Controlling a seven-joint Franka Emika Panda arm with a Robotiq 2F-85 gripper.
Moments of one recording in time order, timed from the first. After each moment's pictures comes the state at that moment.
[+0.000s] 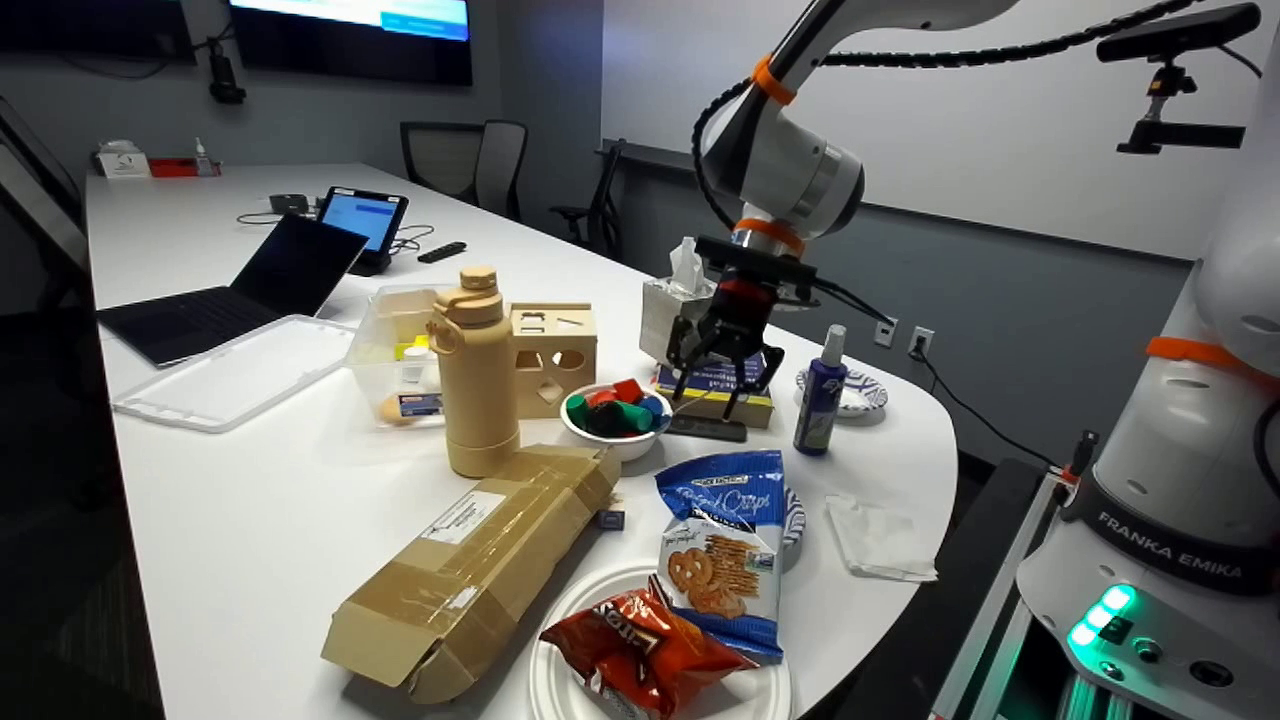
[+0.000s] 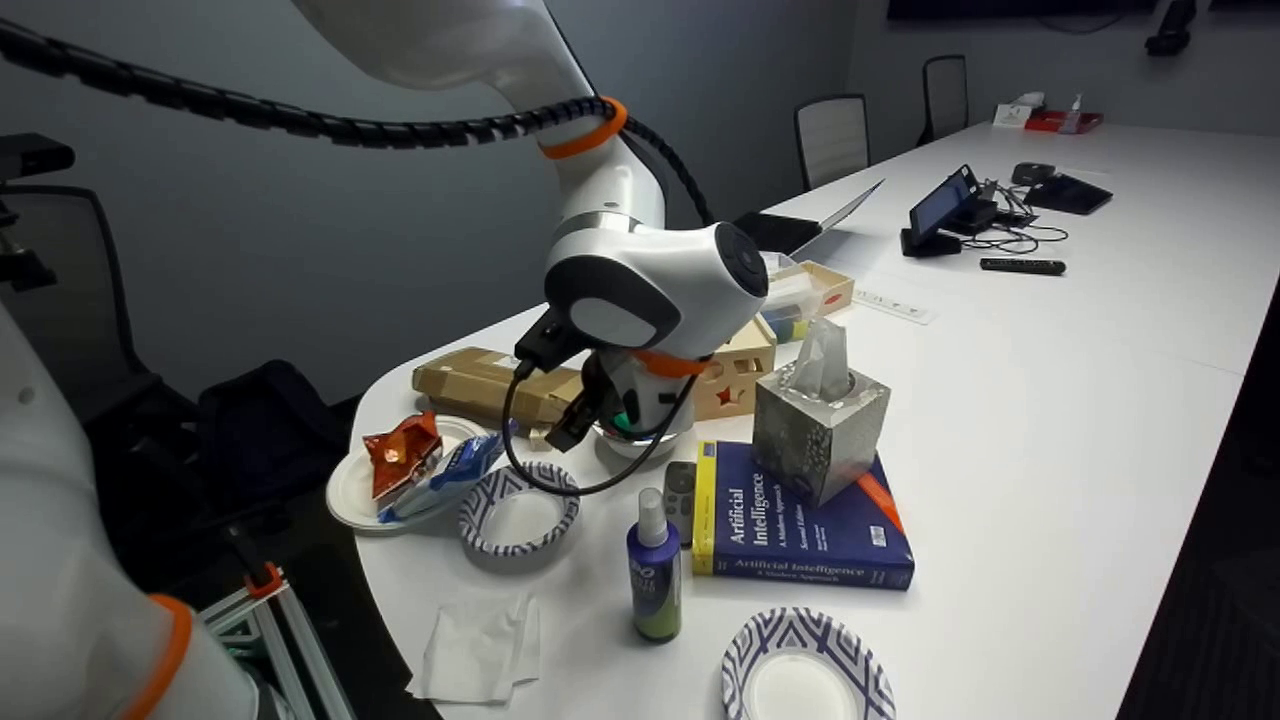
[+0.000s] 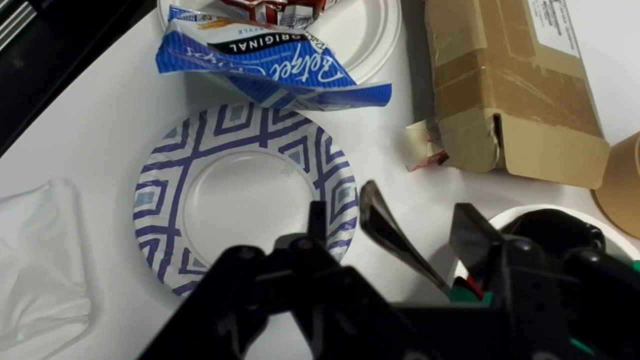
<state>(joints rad) 0.01 0.12 -0.02 -2.50 0.88 2.19 0.42</state>
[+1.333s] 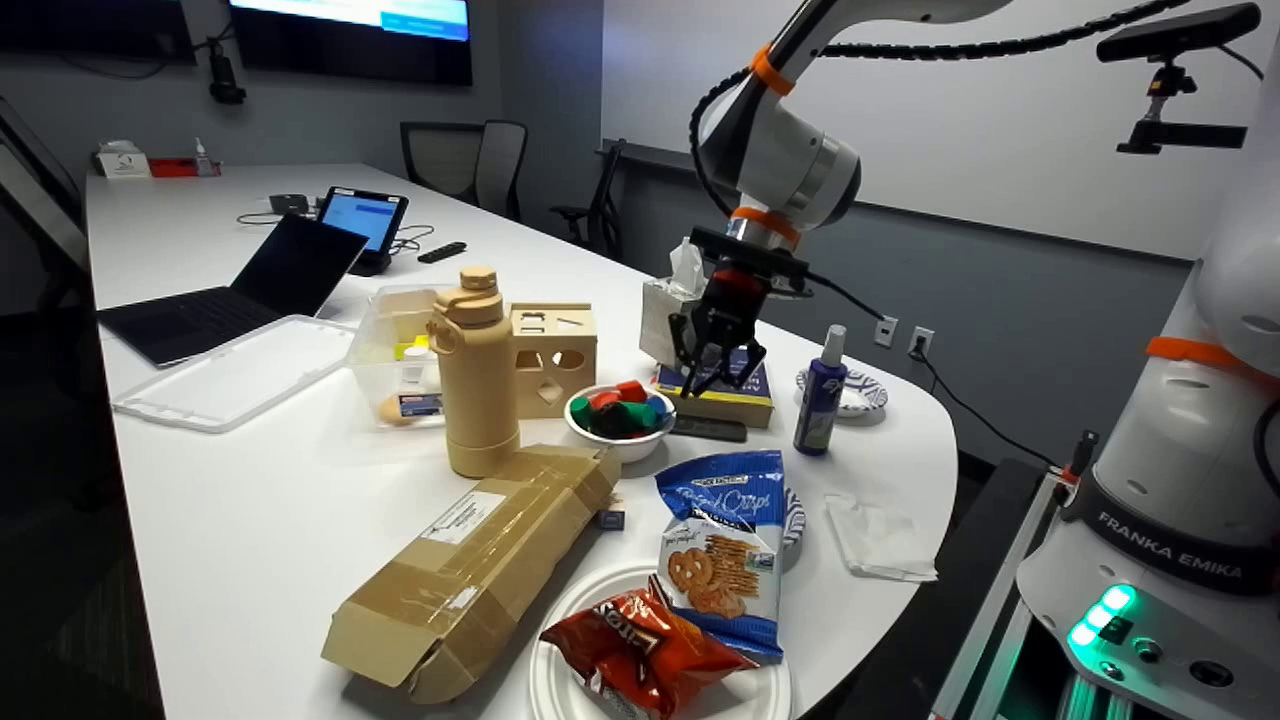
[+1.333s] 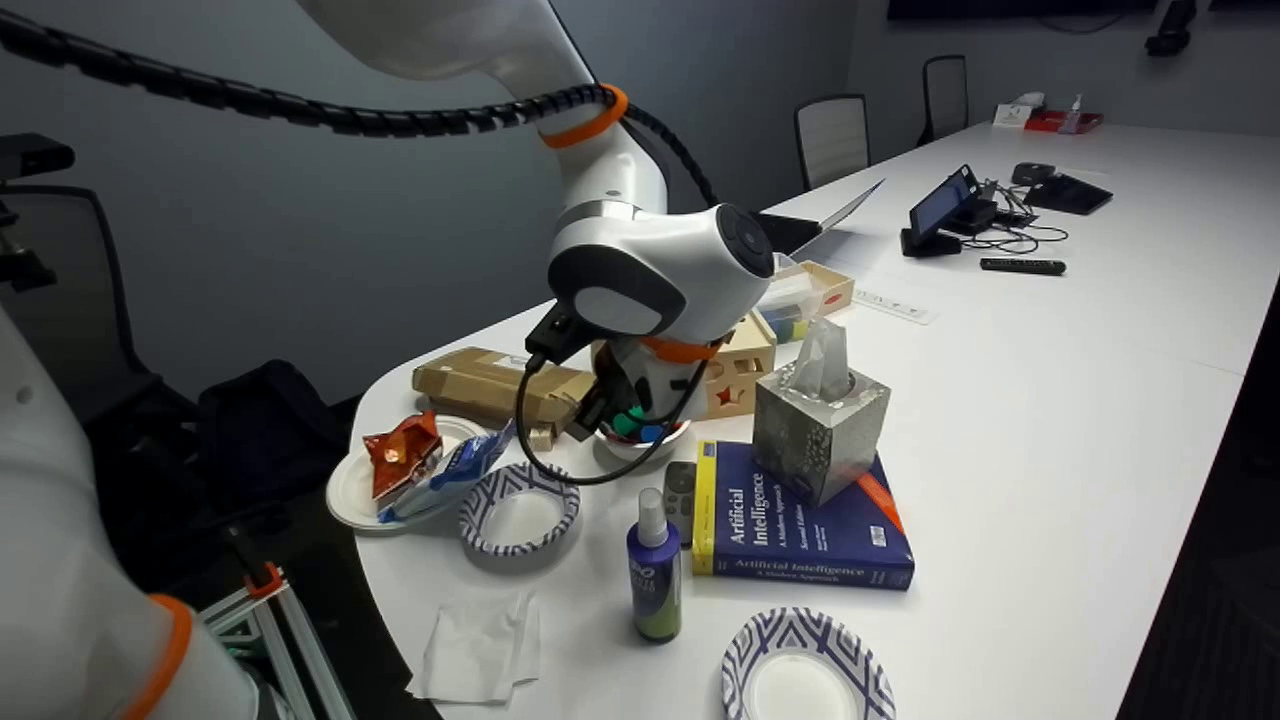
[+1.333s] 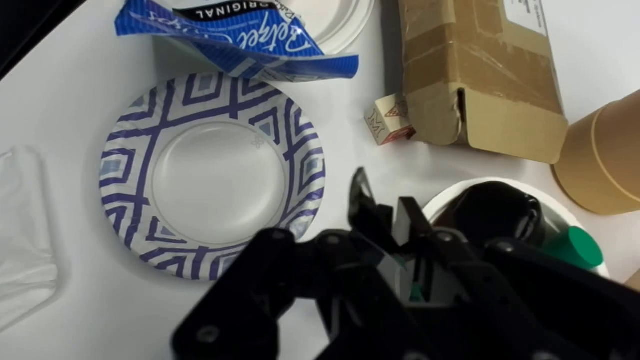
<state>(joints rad) 0.01 0.11 -0.02 -2.48 0.88 2.24 0.41</state>
